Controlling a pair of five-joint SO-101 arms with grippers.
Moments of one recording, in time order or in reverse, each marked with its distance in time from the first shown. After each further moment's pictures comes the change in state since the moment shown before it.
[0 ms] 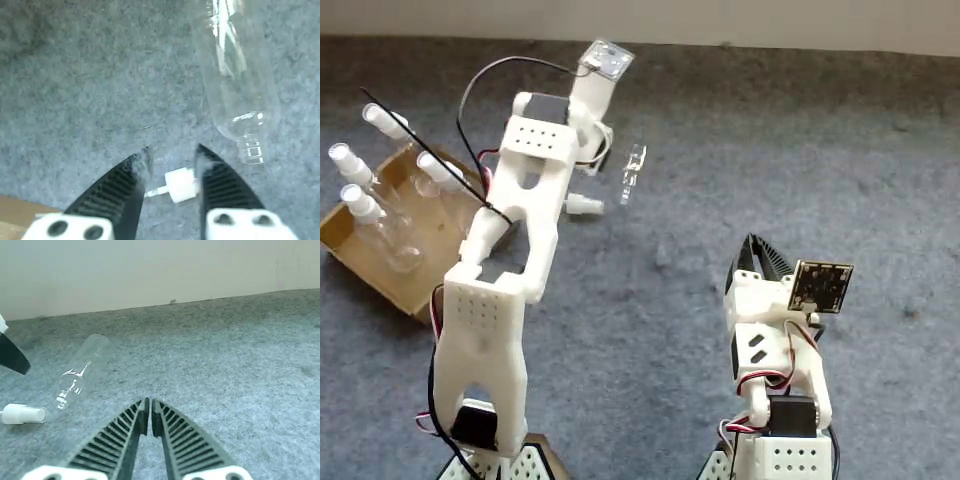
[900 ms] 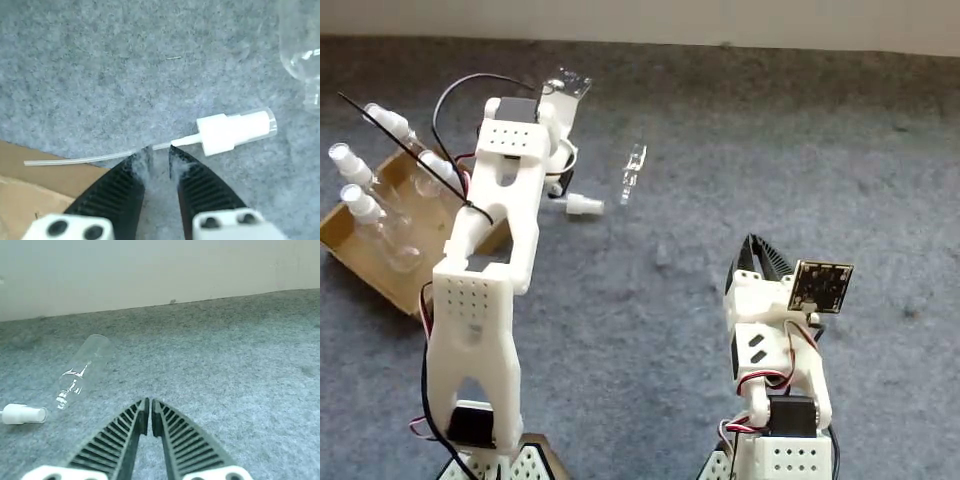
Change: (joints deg) left arm -5.5 4.5 -0.1 10.4 0.2; right arm 0.0 0.0 0.0 0.0 0.0
